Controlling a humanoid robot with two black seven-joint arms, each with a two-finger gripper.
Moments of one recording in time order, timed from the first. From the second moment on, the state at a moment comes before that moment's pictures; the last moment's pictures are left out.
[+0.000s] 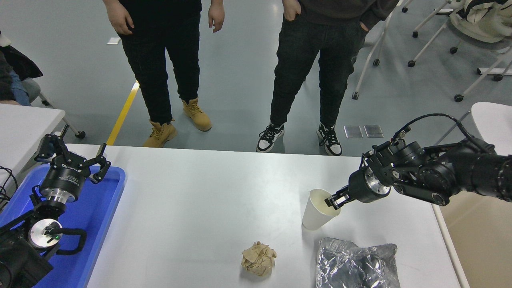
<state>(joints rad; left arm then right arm) -0.55 0.46 -0.62 -0.39 -0.23 -0.70 -0.58 1.33 -0.32 -0.62 0.84 -1.18 0.25 0.46</state>
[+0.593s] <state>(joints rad) -0.55 0.46 -0.62 -0.39 -0.23 -0.70 -0.58 1.42 -0.51 -0.38 0.88 -1.01 0.38 0.51</state>
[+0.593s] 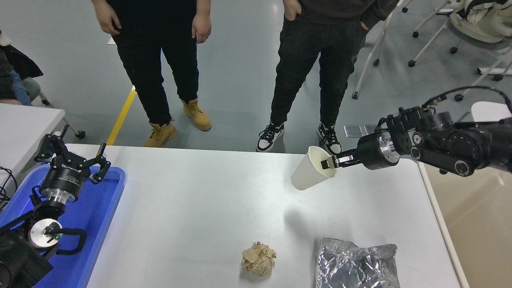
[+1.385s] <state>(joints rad) -0.55 0.46 -0.62 -0.39 -0.23 -0.70 -0.58 1.40 -0.75 -0.18 0.73 -0.65 0.46 0.51</state>
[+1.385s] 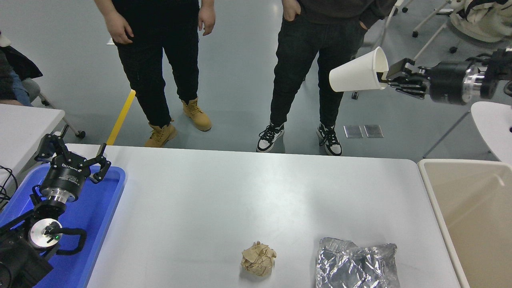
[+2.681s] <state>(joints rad) -0.55 0.46 -0.62 -0.39 -0.23 -0.70 -0.58 0.97 -0.66 -0.18 -0.06 -0.52 0.48 0.27</state>
